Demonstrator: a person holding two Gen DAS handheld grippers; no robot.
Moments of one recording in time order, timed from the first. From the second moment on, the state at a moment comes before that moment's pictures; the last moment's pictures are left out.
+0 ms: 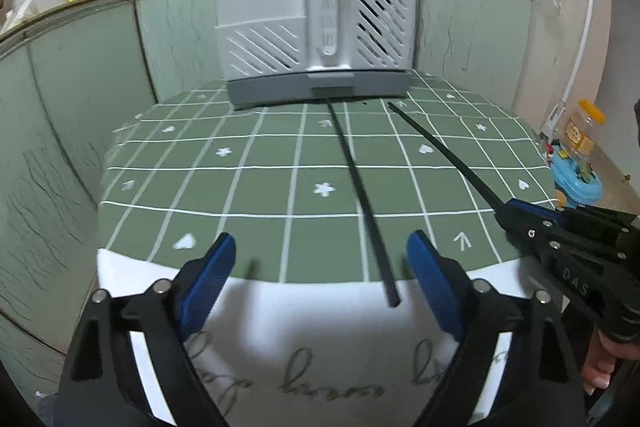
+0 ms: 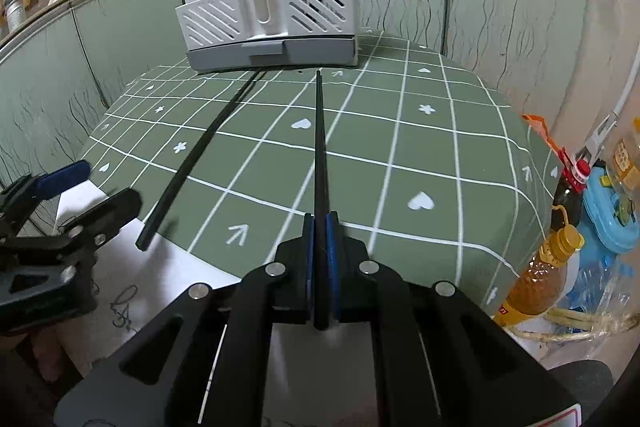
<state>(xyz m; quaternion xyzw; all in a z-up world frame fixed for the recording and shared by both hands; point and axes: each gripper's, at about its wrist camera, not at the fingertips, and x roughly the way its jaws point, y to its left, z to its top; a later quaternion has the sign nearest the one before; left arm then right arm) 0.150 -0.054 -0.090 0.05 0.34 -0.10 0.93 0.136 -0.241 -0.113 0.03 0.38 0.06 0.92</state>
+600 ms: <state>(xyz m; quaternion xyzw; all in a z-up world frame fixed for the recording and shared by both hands) 0.165 -0.079 -0.107 0.07 0.35 -0.07 0.93 0.129 -0.248 -0.111 0.04 0.38 0.07 0.92</state>
